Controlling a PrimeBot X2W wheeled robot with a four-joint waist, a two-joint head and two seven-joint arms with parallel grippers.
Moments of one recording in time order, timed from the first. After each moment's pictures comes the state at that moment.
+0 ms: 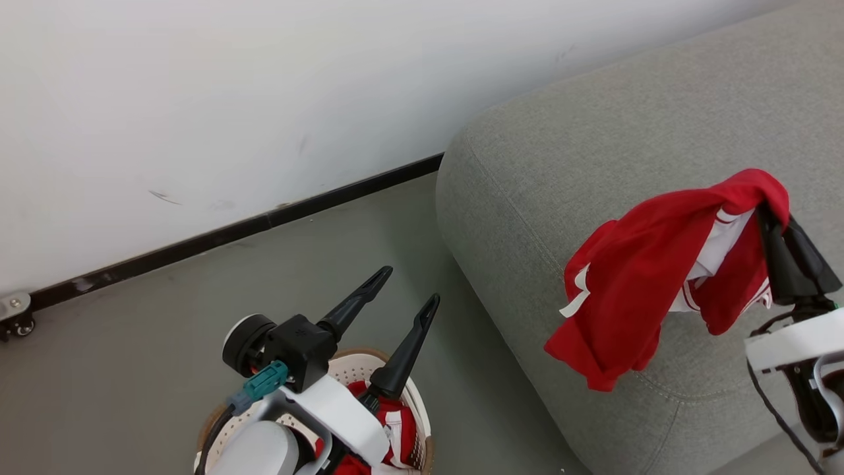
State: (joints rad) left arm -0.31 0.19 -0.54 0.20 -0.36 -0.12 -0.17; right arm -0.21 -0.35 0.01 0.23 0.37 0.12 -0.15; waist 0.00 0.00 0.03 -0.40
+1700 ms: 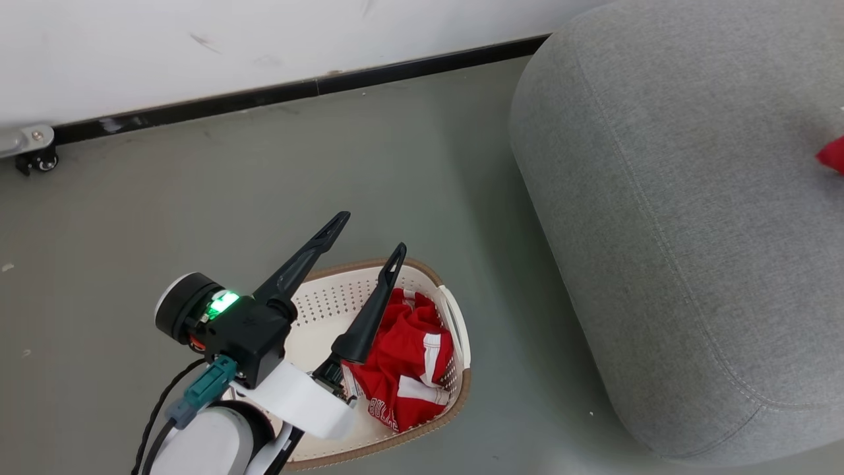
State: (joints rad) left arm -0.31 0.29 -0.48 -0.06 -0.29 -0.05 -0.10; right arm -0.80 -0.67 -0.25 0.68 0.28 0.12 -0.09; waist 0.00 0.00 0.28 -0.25
